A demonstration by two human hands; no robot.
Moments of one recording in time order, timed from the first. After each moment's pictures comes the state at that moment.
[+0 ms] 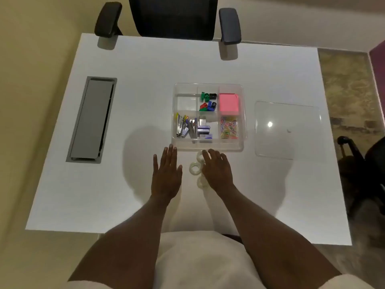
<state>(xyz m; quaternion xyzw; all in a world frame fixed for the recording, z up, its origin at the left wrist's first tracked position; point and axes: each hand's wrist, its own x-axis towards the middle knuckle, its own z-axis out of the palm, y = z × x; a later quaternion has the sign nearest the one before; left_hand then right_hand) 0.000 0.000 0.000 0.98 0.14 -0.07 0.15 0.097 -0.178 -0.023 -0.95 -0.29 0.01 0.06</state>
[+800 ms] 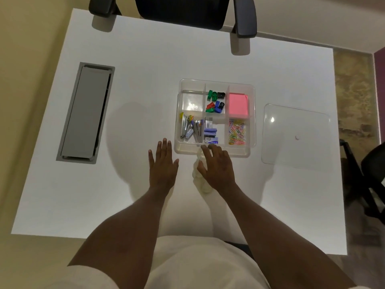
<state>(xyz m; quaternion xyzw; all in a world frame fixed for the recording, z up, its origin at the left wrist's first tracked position) 0.037 0.046 -0.051 0.95 0.21 -0.13 0.17 0.124 -0.146 -0.015 -0.94 -0.32 -0.02 0.08</state>
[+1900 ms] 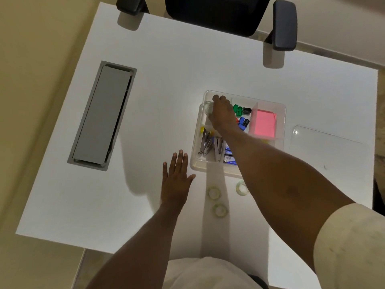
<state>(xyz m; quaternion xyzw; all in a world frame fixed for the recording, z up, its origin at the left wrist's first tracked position) 0.040 0.053 -0.076 0.94 0.22 -0.14 0.20 0.331 0.021 -0.018 -0.96 -0.24 0.14 0.08</state>
